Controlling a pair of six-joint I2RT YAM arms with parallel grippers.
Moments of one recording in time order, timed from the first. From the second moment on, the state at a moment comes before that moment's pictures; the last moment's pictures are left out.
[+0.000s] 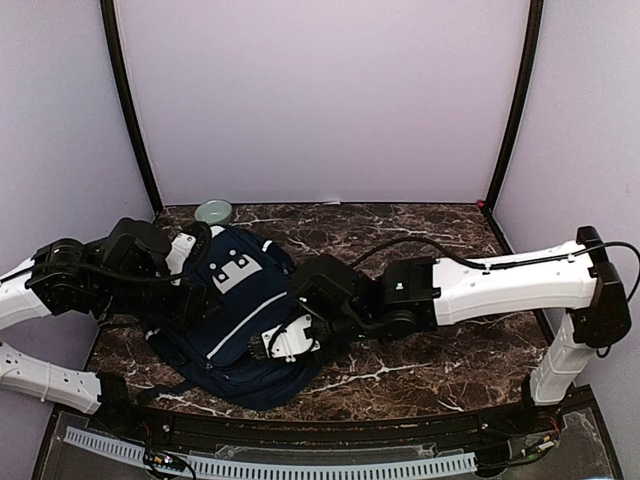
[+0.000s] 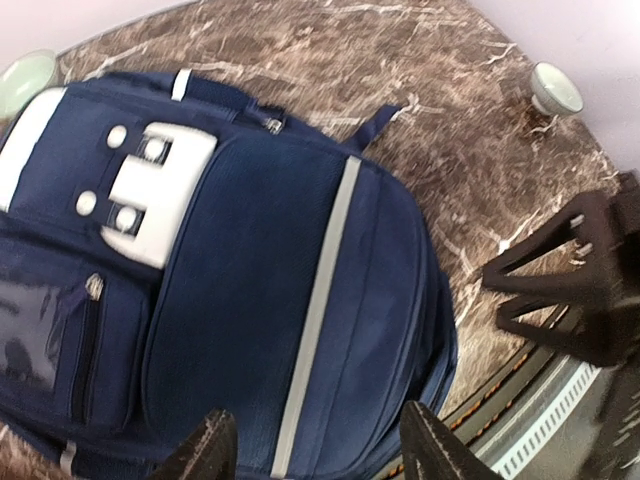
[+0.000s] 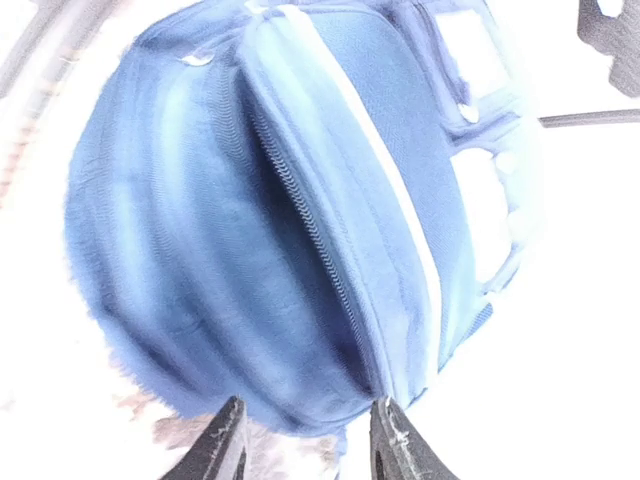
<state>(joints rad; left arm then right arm) -1.07 0.94 1.02 -0.89 -0.28 -0.52 1.36 1.75 1.40 -0.50 0.27 -0.83</state>
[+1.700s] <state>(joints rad) -1.24 1.03 0.66 -0.89 -0.28 -0.84 0.97 2.36 2.07 -0.66 -0.57 -0.18</state>
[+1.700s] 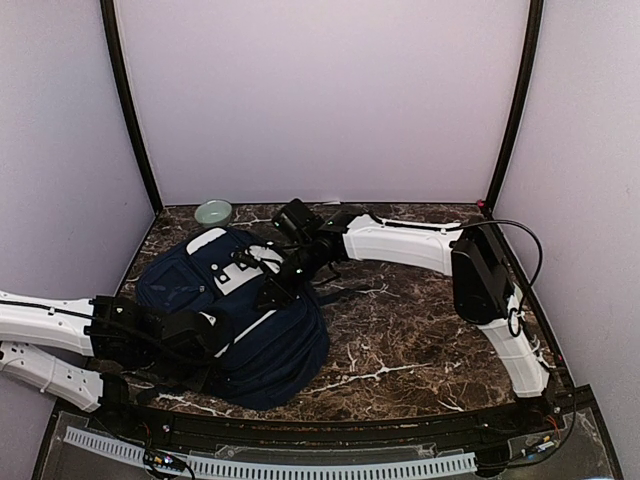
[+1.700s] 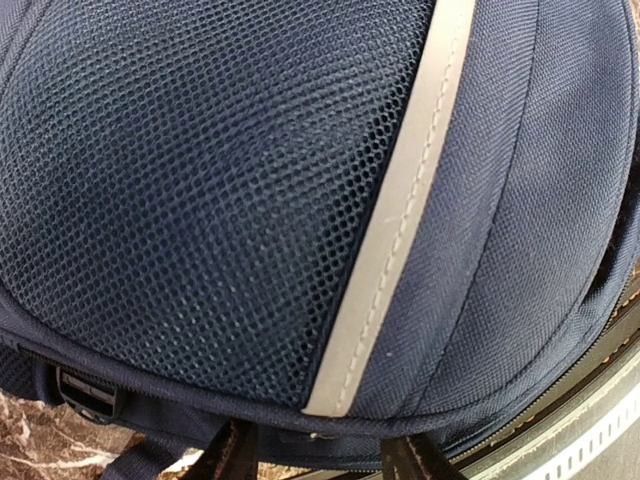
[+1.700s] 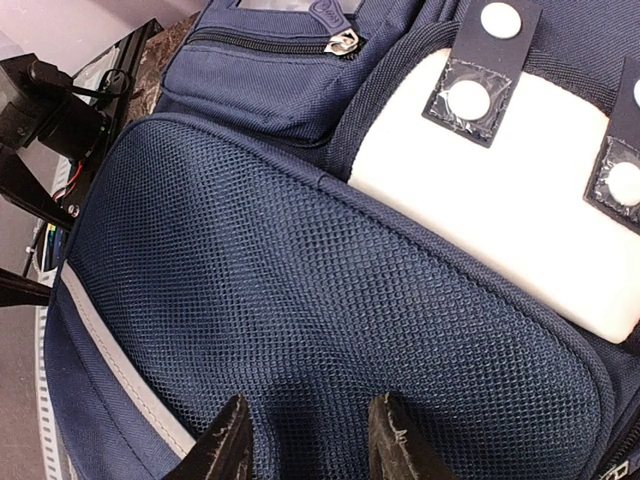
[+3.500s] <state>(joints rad) -1.30 1.48 0.93 -0.40 -0.09 -0.55 0.91 2.23 1.95 -0.68 -0.59 -0.14</state>
